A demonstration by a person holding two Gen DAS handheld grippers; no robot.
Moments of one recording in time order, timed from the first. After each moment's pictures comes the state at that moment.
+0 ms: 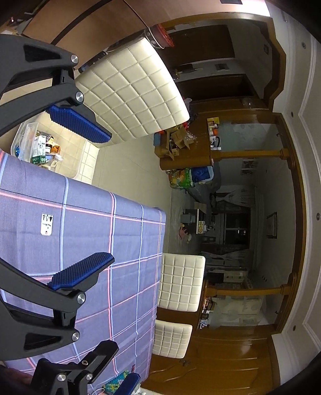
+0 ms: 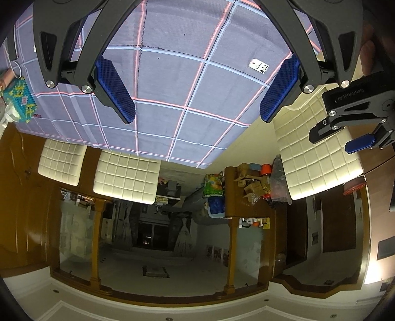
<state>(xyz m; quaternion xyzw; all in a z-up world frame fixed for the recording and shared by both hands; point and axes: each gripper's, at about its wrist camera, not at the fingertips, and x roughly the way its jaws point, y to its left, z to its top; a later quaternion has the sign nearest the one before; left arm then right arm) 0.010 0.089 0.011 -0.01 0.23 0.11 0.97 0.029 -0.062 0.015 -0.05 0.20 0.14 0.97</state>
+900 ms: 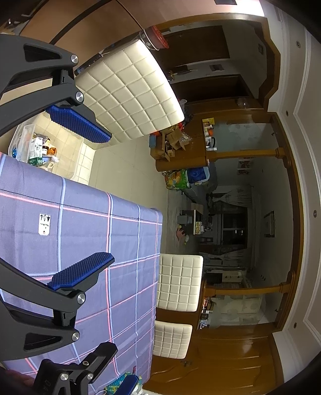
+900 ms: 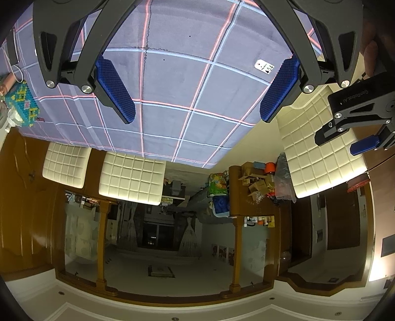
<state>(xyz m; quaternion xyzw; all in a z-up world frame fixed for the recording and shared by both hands) 0.009 0.081 0.015 0.01 0.22 0.11 0.97 0.026 -0.074 0.012 -0.04 0.21 0.13 0.97</state>
